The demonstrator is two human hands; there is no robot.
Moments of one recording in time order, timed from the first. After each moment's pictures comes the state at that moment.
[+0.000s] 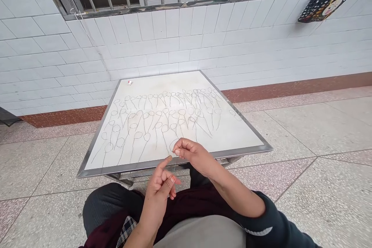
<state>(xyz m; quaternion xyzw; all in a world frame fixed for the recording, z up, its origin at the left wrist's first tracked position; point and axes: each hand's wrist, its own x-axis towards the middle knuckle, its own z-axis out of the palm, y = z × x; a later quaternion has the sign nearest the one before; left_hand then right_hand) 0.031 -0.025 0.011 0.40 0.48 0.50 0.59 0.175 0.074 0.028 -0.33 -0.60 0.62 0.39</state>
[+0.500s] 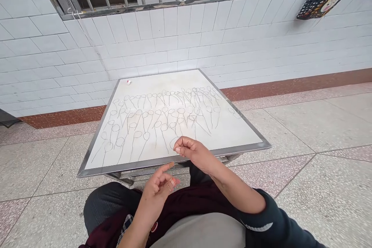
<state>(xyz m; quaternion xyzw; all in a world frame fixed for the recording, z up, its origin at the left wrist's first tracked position) 0.020 -0.029 0.015 0.44 0.52 0.43 0.59 0.180 0.072 0.027 -0.34 -0.60 0.62 0.37</state>
